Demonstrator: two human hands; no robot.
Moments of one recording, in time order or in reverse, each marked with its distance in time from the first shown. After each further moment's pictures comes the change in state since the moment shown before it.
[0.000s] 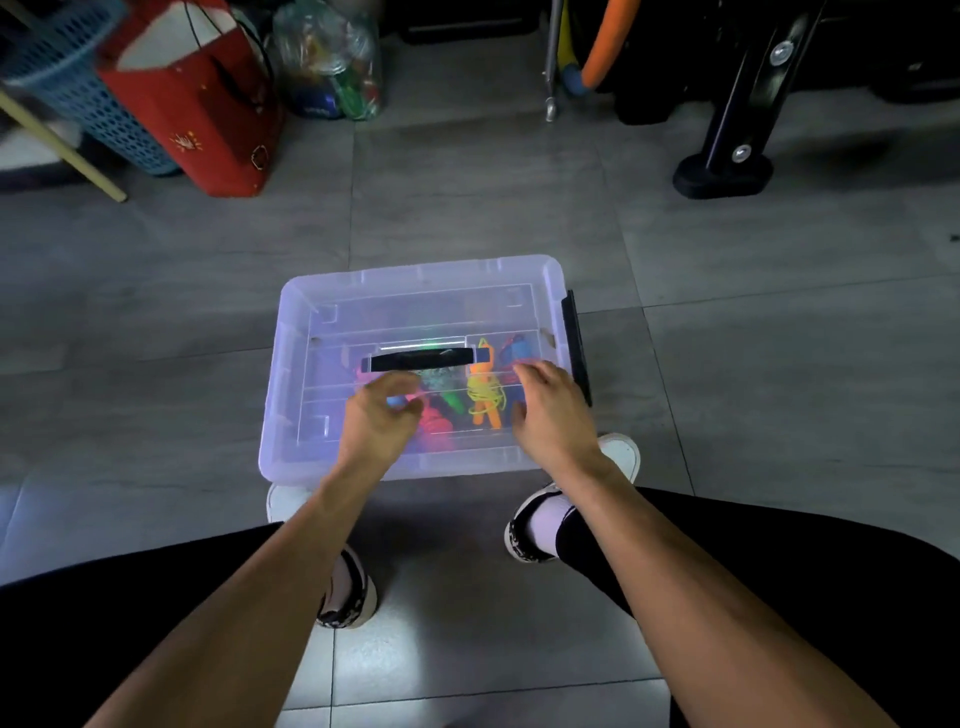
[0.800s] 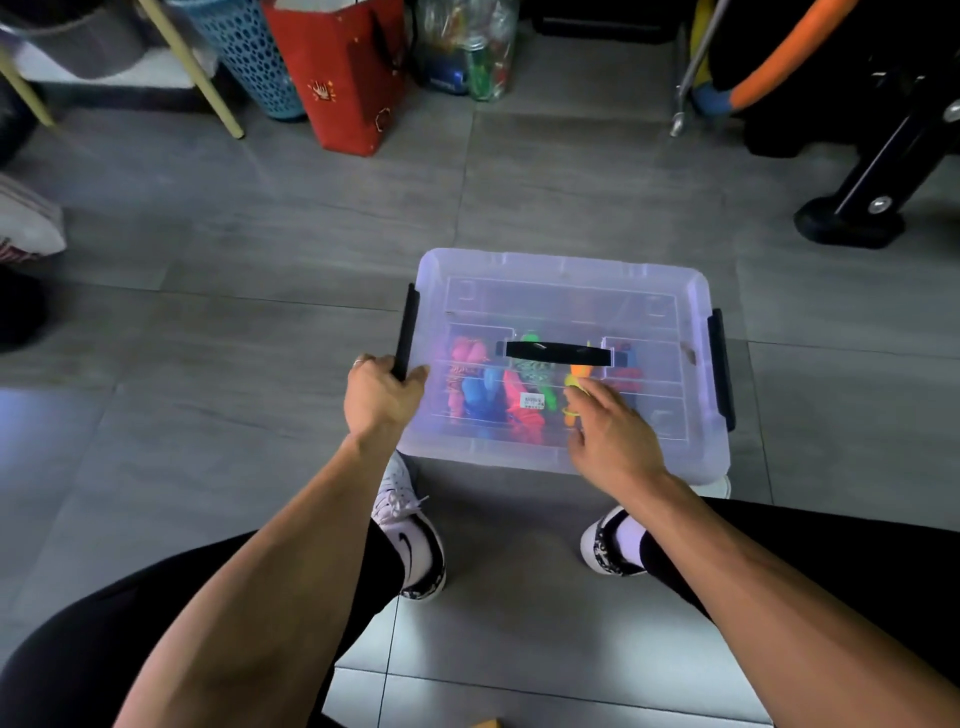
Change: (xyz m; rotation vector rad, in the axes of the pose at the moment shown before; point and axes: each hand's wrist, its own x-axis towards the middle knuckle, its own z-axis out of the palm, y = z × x) left_hand 0.036 -0.109 -0.100 0.159 0.206 -0.273; right_hand 0.002 -0.070 0.049 -0.226 -0.224 -0.108
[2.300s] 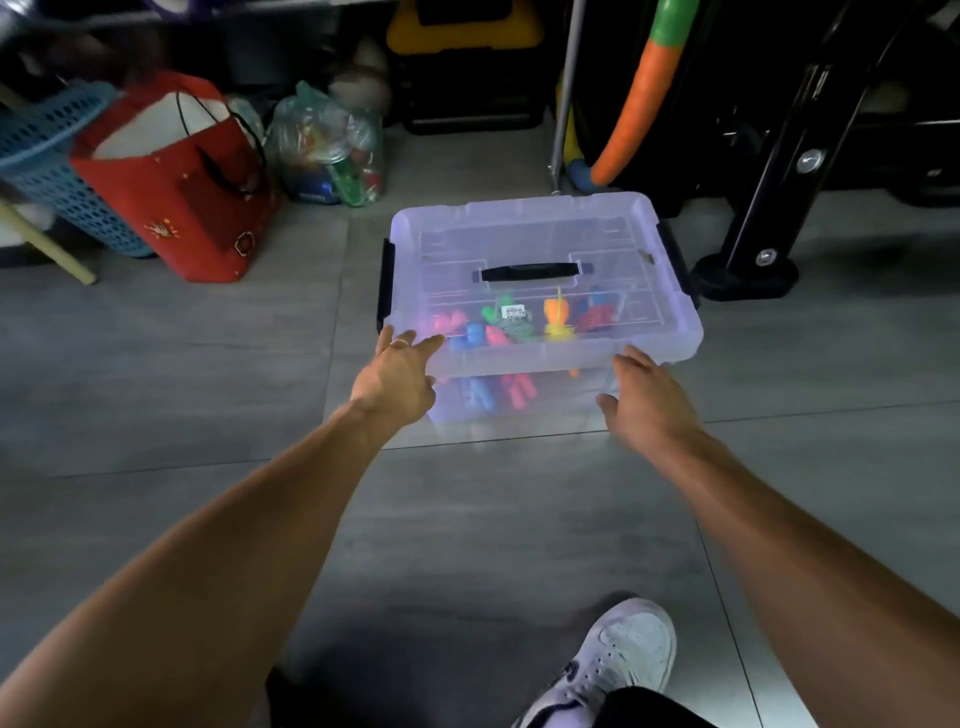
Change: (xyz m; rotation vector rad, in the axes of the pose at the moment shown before) left_hand 0.105 0.249 0.124 0.479 -0.284 0.626; right_hand 0.142 0.210 -0.109 0.054 0.124 0.328
